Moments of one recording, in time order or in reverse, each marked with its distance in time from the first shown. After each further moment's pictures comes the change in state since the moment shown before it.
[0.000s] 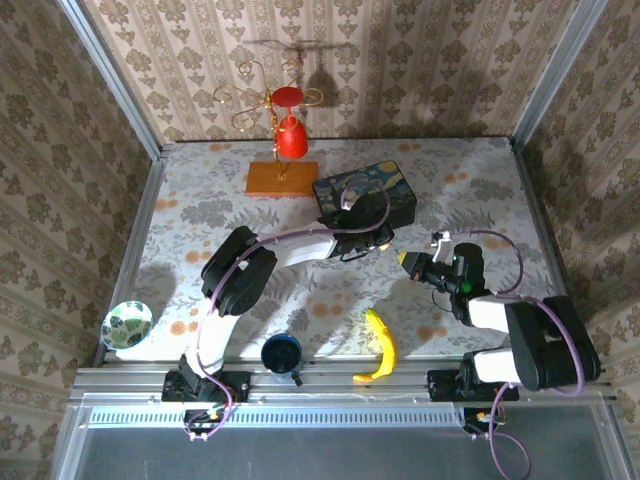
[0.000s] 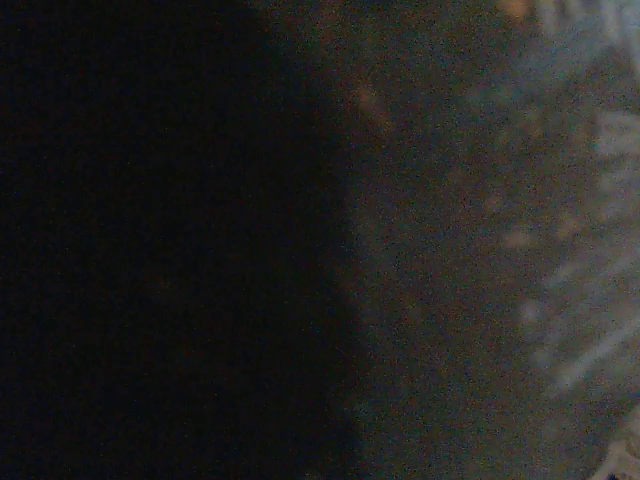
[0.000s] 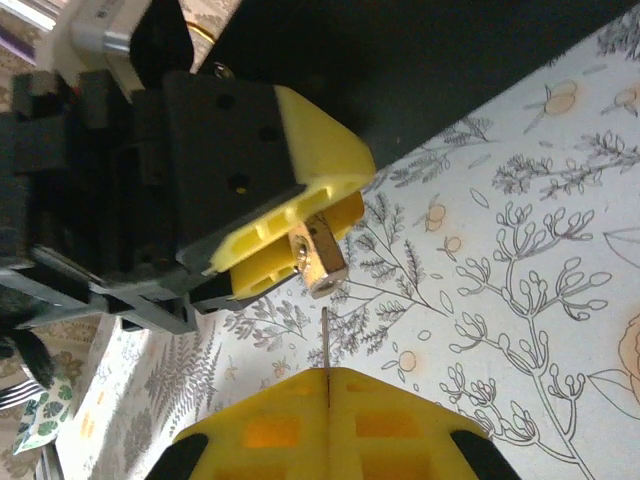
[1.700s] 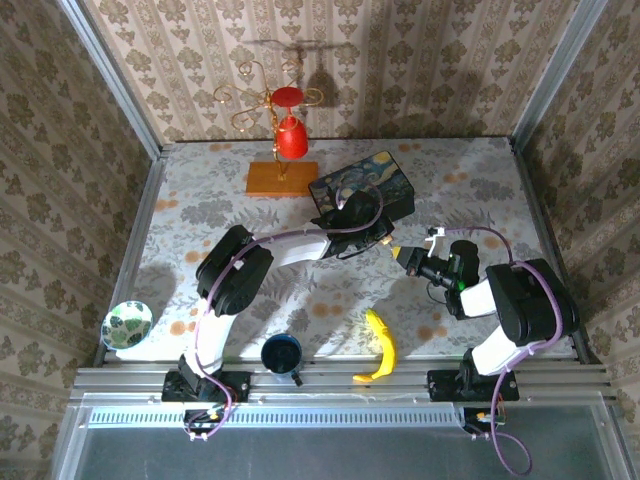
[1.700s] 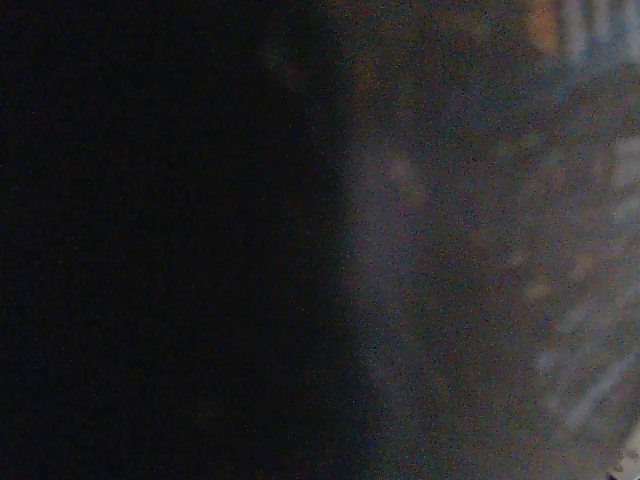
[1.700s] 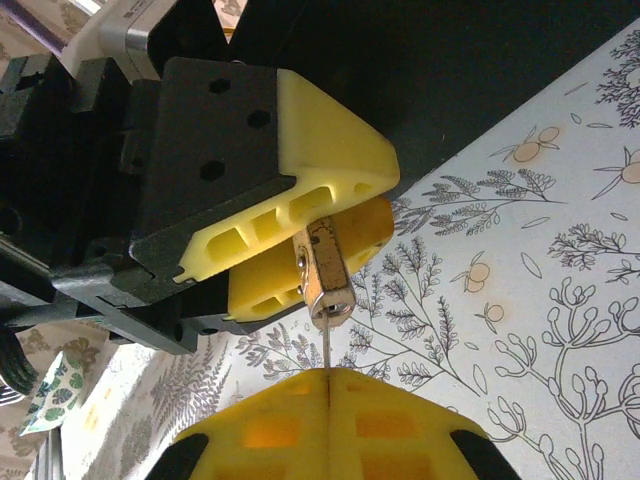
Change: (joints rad) left arm 0.023 -0.024 -0.058 0.138 0.063 -0.083; right arm 0.001 0.222 0.029 0.316 -0.060 -0.012
